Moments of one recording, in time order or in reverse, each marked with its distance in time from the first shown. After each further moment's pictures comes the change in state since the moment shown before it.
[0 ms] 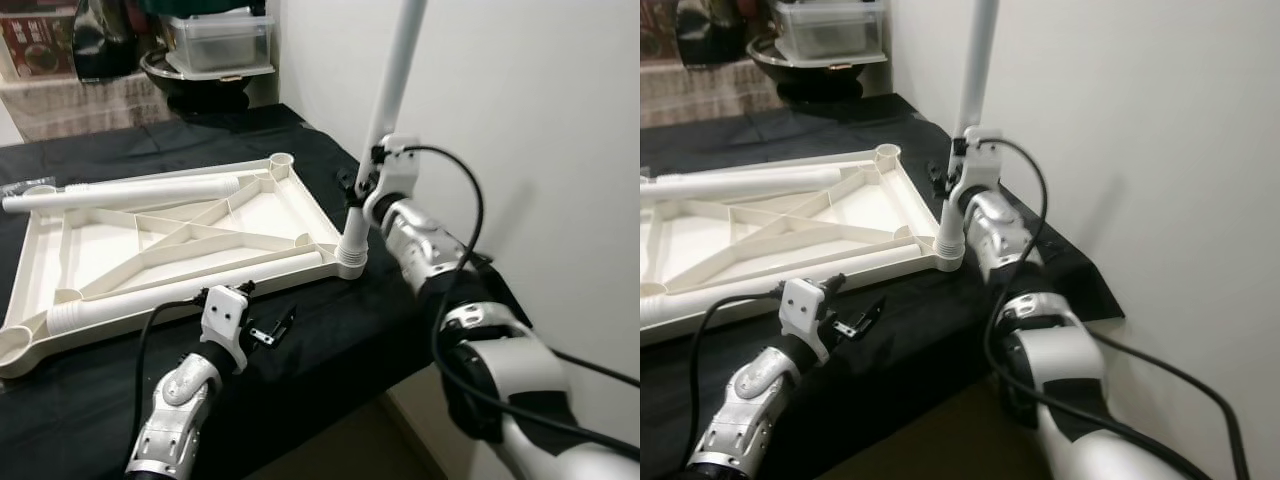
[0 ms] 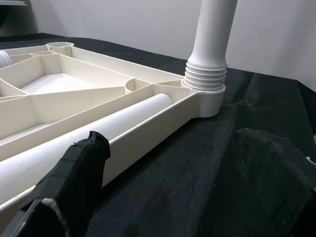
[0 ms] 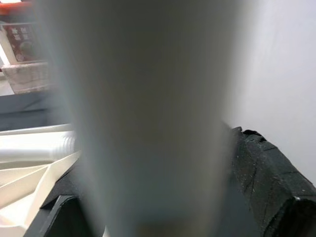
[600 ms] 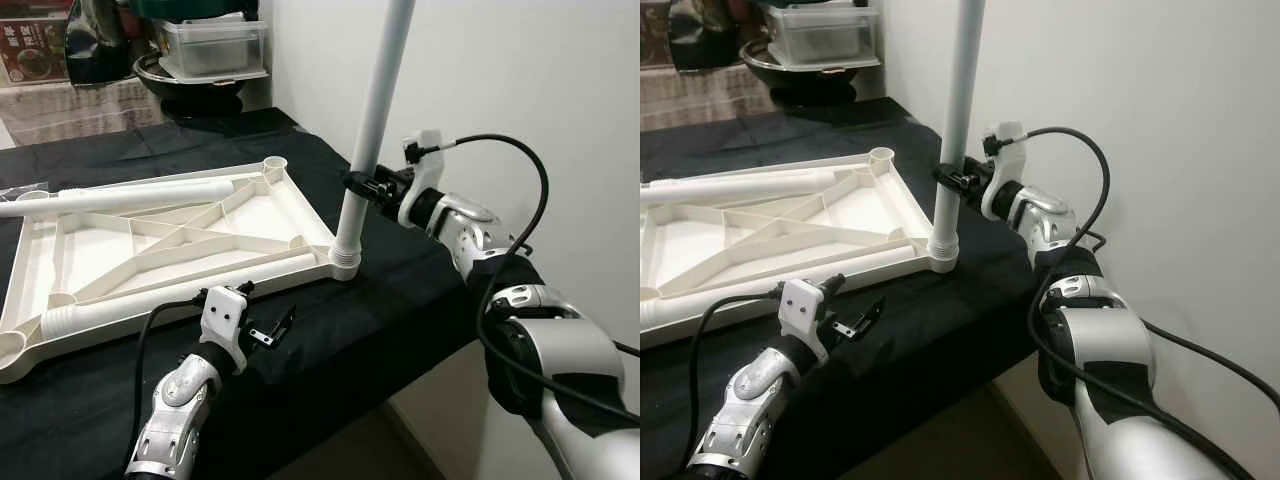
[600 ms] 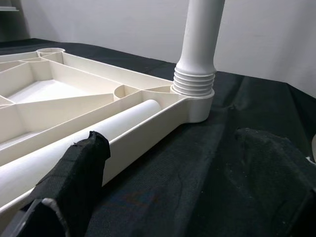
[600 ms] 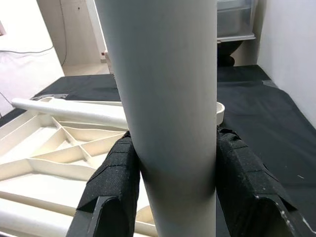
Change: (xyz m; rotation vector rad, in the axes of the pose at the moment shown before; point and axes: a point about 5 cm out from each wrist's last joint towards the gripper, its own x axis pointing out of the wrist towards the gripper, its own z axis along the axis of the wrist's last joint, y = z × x) left arm 0.001 0.001 0.002 0.002 -0.005 0.000; right arm -0.011 -0.015 -0.006 0.061 0.067 0.427
